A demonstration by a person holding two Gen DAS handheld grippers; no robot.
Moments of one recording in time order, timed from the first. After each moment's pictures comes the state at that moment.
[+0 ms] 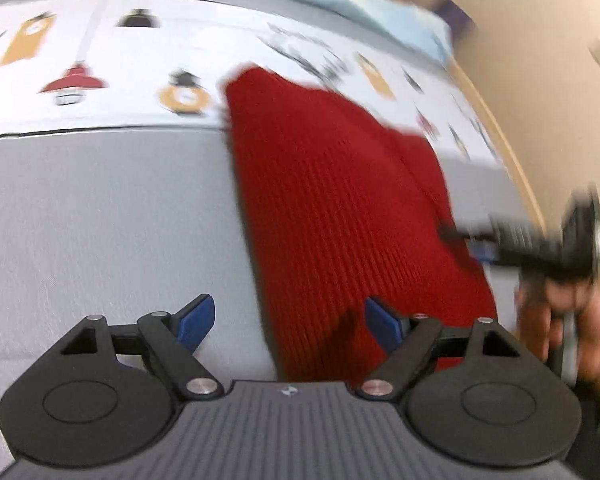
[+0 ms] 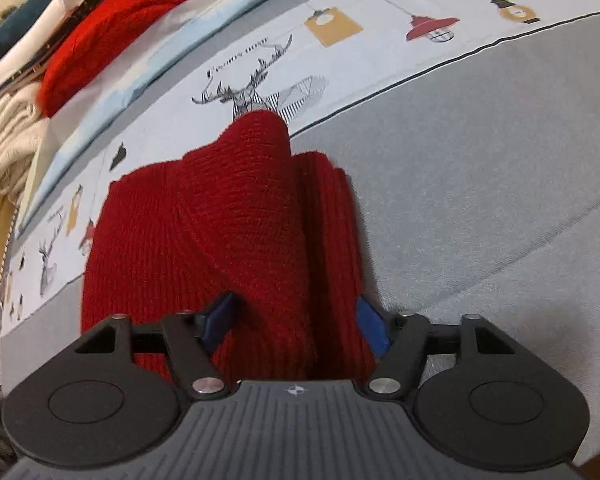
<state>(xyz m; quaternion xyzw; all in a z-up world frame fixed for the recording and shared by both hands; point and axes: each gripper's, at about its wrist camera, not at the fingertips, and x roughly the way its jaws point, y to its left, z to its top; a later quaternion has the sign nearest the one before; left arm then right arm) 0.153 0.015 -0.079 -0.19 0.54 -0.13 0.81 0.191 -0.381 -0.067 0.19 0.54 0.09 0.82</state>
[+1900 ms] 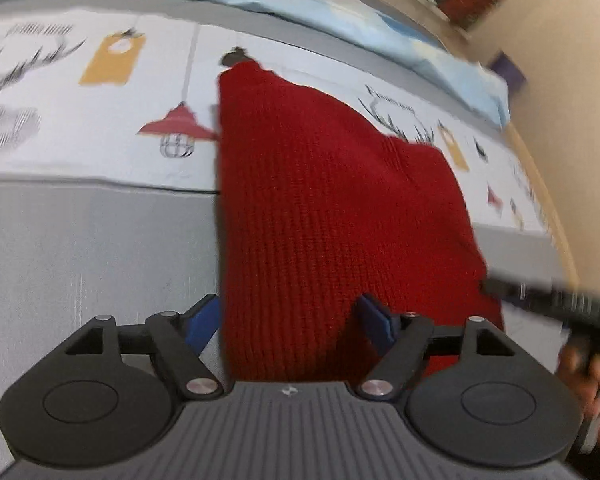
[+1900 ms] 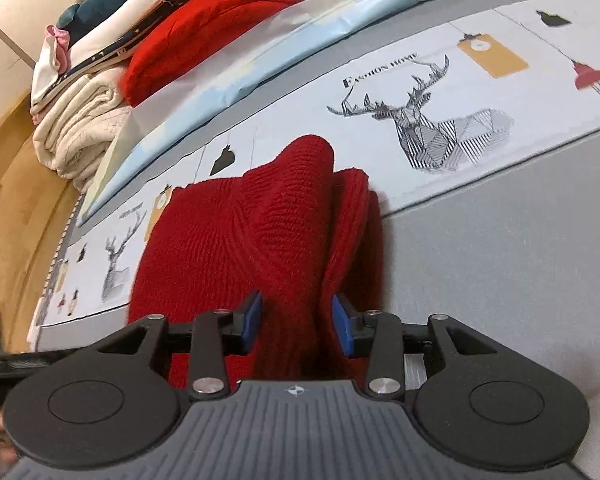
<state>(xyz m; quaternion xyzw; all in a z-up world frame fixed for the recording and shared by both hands) 0.188 0.104 -0.086 -0.22 0.51 -0.06 0.83 0.226 -0.268 -0.057 0.19 0.49 0.20 0.83</state>
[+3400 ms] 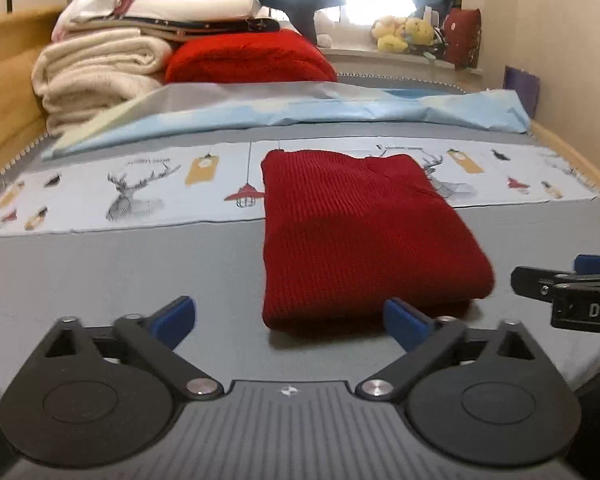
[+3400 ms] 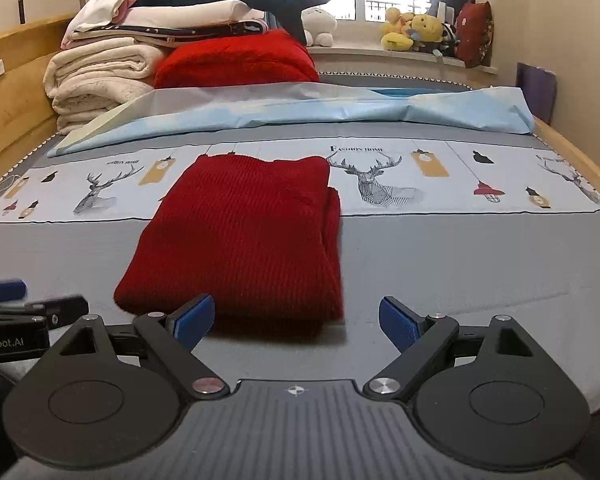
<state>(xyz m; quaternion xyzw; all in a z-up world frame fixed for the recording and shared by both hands) -0.029 -0.027 -0.011 0.00 0.35 0.09 0.93 0.004 -0.227 0.008 -0.03 0.35 0.12 0.93</state>
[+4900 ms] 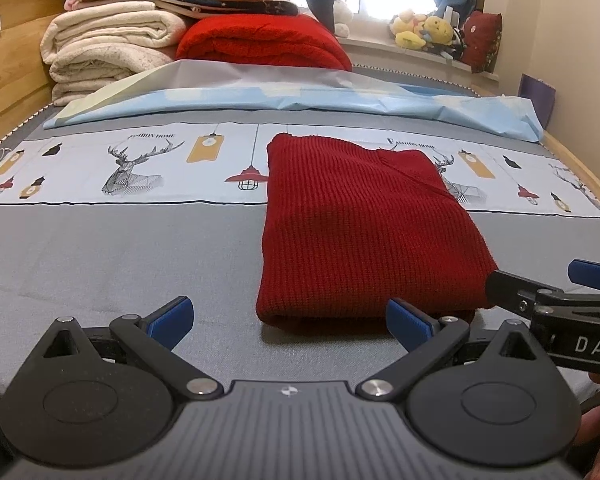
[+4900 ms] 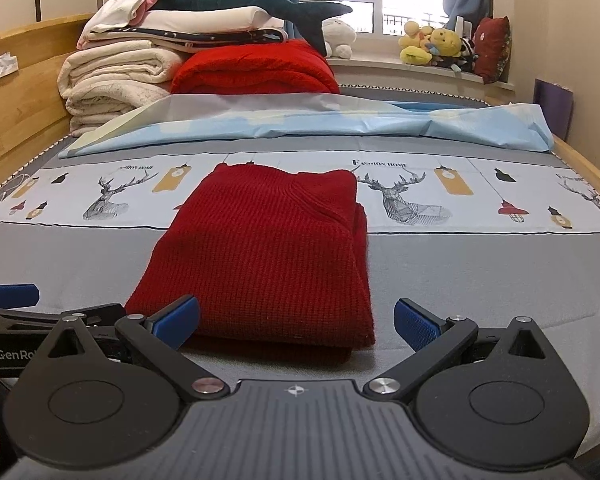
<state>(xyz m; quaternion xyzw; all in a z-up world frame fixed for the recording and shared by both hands) -0.012 -0.017 -0.024 -0.04 0.37 0.10 0.92 0.014 -0.204 -0.002 -0.04 0.33 0.15 0.93</state>
